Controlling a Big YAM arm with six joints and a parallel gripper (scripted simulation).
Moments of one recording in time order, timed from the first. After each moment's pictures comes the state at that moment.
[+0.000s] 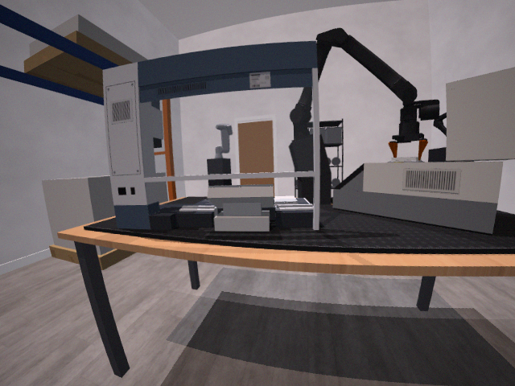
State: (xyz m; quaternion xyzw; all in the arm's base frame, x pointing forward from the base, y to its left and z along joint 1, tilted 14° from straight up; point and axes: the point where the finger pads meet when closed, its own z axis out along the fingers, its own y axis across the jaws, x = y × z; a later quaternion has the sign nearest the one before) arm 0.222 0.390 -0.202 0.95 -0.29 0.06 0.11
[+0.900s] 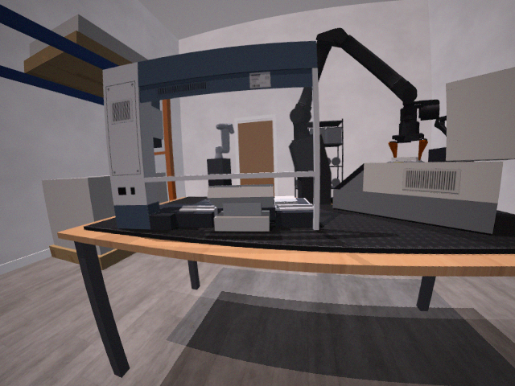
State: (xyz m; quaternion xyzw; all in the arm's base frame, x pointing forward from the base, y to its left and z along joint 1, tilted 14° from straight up) arm 0.222 0.390 -0.202 0.95 -0.29 0.06 0.11
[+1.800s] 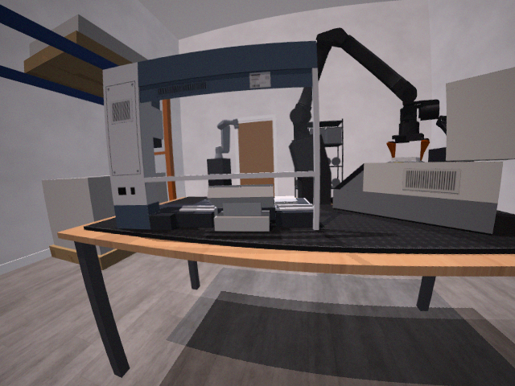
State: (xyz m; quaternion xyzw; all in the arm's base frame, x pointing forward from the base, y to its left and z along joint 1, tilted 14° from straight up) arm 0.223 0.390 -0.202 0.95 -0.29 0.06 0.11
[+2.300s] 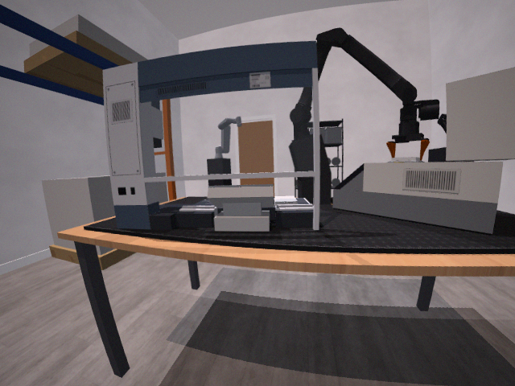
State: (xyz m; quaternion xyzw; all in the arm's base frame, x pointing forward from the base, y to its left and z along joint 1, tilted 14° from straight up) arm 0.222 0.389 -0.201 0.95 -0.29 0.06 0.11
